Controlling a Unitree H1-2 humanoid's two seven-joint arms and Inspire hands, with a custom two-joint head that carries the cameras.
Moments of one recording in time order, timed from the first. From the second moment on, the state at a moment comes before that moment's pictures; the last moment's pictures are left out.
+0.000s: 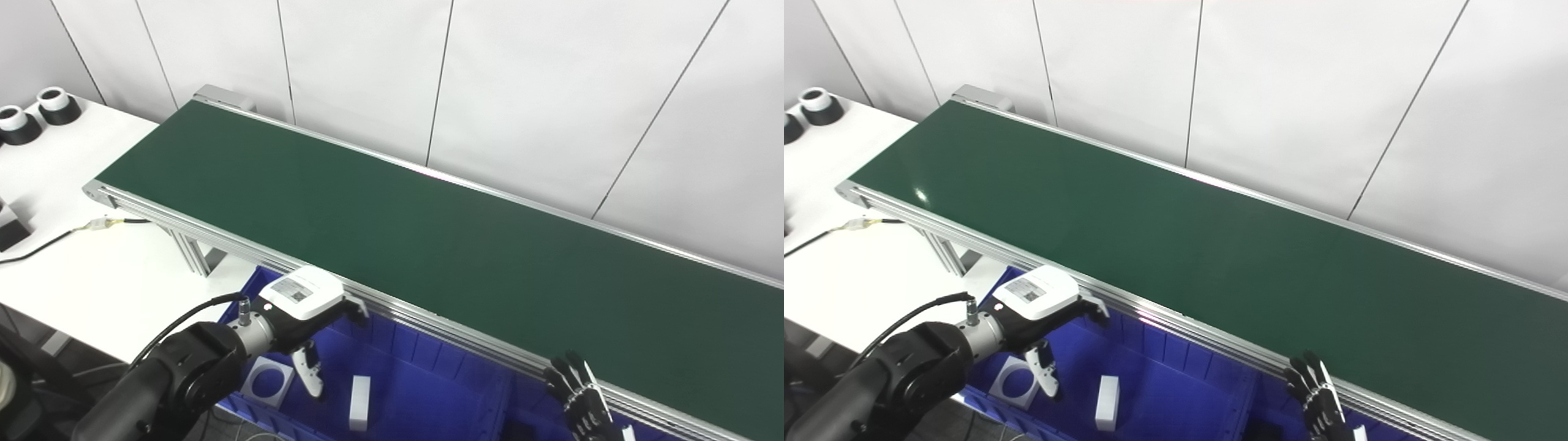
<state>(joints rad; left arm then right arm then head) 0.06 0.48 -0.24 -0.44 0.84 0.02 -0.53 0.24 -0.09 0.14 0.11 0.05 -0.42 0.15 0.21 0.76</state>
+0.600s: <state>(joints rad) 0.04 0.34 -0.21 -0.40 0.07 -0.09 -0.53 0.26 0.05 0.19 0.03 -0.14 -0.39 0.07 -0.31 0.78</state>
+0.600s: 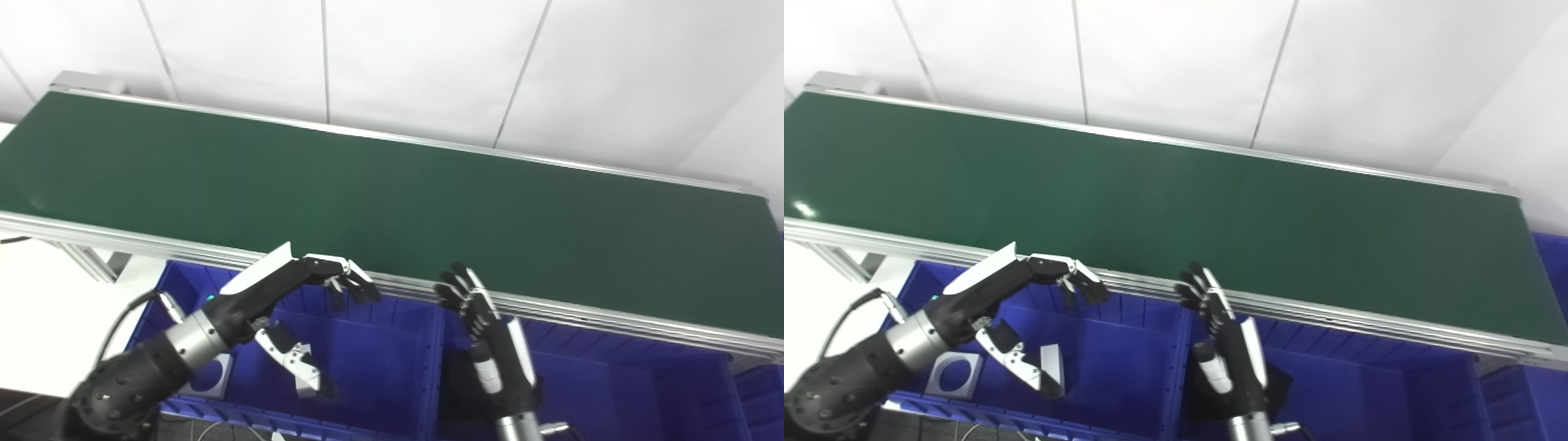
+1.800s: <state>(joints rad) 0.11 0.03 -0.27 -0.05 0.14 -0.20 -0.27 0.33 -0.04 0.16 0.00 -0.09 -0.39 0.02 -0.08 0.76</state>
